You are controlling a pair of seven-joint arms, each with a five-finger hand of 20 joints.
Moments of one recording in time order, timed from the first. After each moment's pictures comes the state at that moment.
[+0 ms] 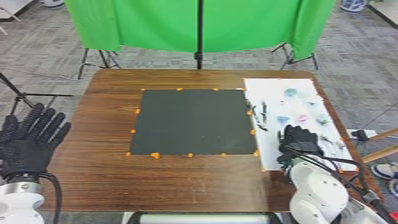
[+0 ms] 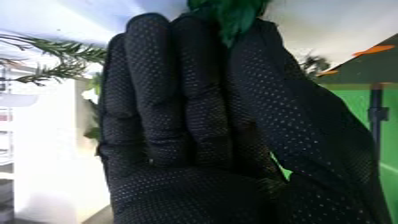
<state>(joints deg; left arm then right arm) 130.8 -59.4 -107.4 -122.0 8.5 12.0 19.7 -102.5 -49.3 67.9 -119.4 -138.4 -9.5 50.1</state>
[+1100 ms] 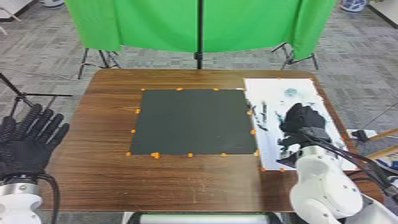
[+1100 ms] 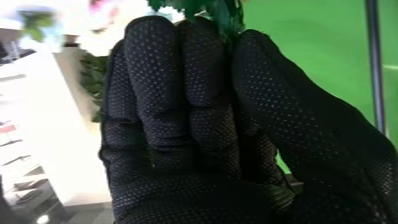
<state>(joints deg) 131.9 -58.5 -108.1 -122.2 7.1 12.0 20.3 -98.9 -44.7 65.6 -124.4 -133.8 9.4 50.8</state>
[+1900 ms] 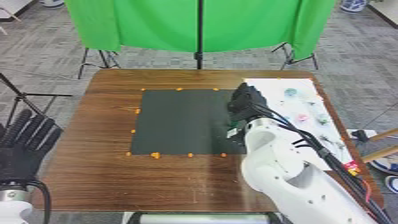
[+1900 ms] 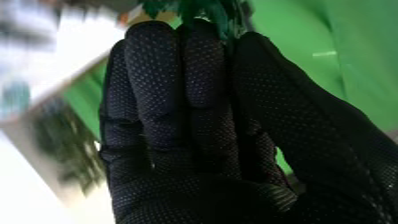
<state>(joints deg) 136.1 -58.0 -110.7 -123.6 4.0 12.7 21.9 -75.5 -59.2 48.2 -114.5 -121.3 9.0 50.3</state>
